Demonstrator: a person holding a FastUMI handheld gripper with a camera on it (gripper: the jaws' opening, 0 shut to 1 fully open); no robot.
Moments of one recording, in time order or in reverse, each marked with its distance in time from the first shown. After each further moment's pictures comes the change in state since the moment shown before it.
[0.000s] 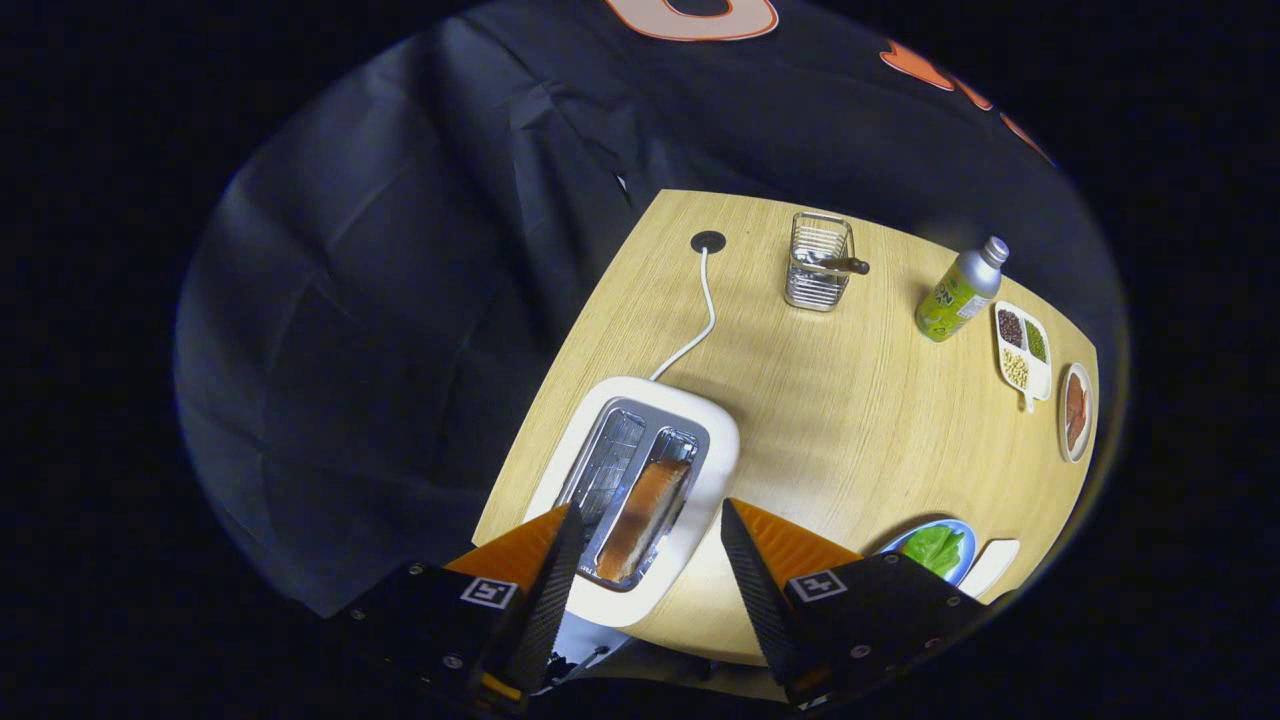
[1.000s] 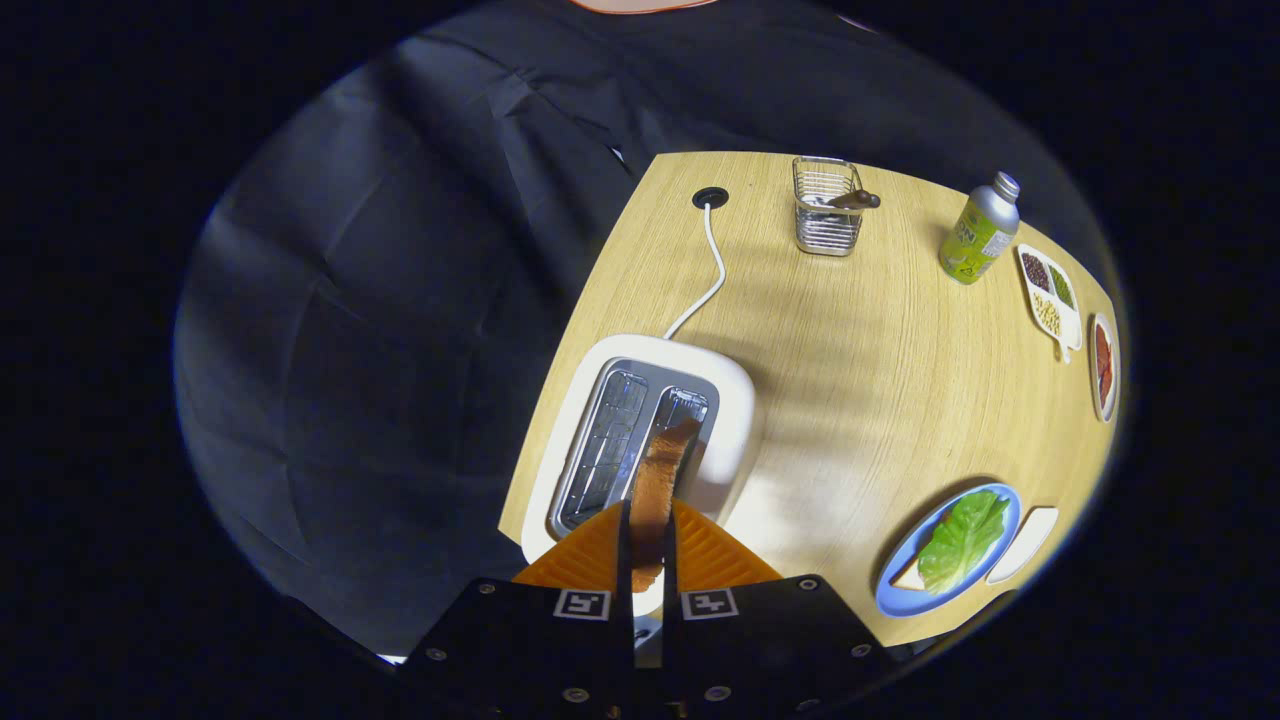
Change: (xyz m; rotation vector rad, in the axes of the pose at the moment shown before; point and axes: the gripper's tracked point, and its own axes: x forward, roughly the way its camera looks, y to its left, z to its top) arm 0.003 0.004 -0.025 0.096 0.076 0.142
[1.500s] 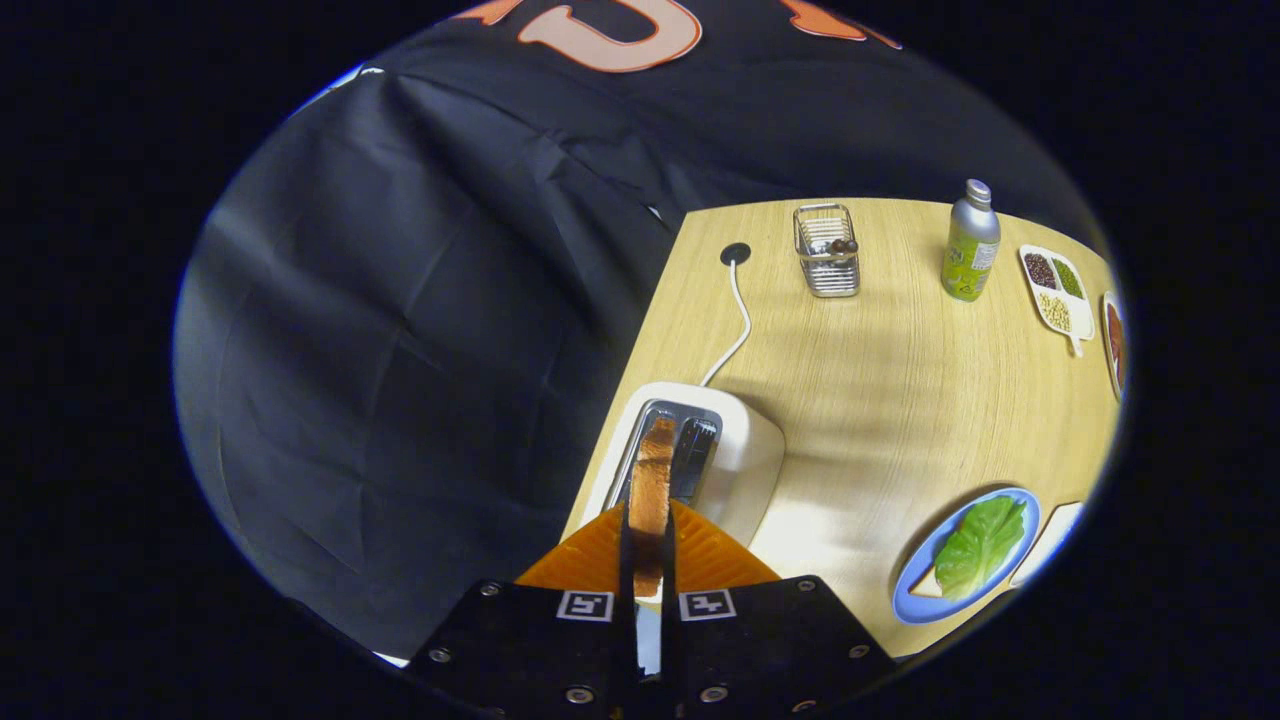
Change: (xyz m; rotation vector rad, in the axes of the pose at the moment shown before) arm -0.068 -0.004 0.018 0.042 -0.192 0.201
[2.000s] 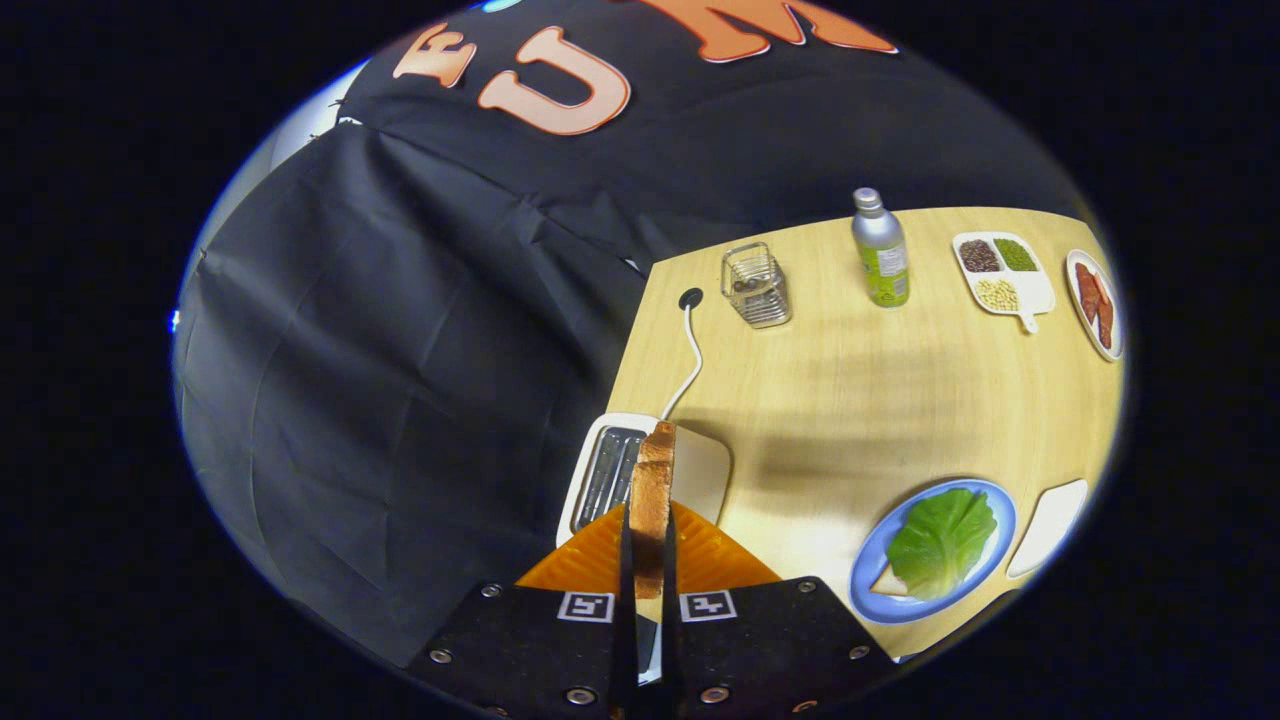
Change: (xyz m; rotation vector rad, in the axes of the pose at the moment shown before) arm -0.073 -0.079 -0.002 0.099 -0.120 0.004
